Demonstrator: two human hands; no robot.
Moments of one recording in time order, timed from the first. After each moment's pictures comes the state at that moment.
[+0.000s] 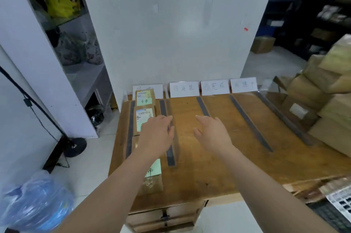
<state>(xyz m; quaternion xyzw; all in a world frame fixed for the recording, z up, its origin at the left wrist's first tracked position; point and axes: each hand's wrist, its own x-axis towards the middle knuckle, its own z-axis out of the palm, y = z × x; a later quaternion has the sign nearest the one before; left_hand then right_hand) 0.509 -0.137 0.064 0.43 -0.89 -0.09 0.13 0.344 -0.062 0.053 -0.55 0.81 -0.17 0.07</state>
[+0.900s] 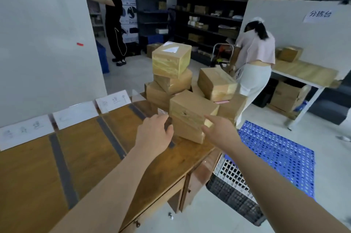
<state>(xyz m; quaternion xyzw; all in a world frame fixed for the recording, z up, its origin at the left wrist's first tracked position) 0.041 0.079 0.083 0.21 -0.95 -0.17 0.14 -0.071 0.256 0.096 -0.27 0.94 -0.21 0.00</state>
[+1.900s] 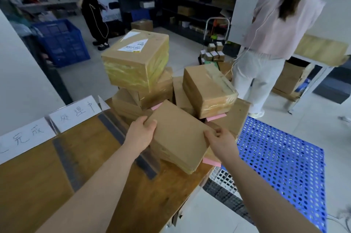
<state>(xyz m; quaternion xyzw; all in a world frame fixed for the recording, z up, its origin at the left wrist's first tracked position) -0.187 0.011 0.026 0.32 -0.83 -0.46 0.05 -0.276 0.239 0.007 -0.01 0.89 -0.44 0.10</state>
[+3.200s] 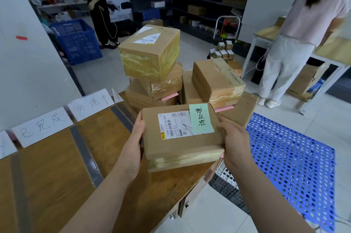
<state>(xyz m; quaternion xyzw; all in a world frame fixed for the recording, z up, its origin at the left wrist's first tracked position) -0.084 0.046 0.041 0.20 -0.61 -0.75 0.14 -0.214 0.242 0.046 0.03 0.66 -0.74 0.14</state>
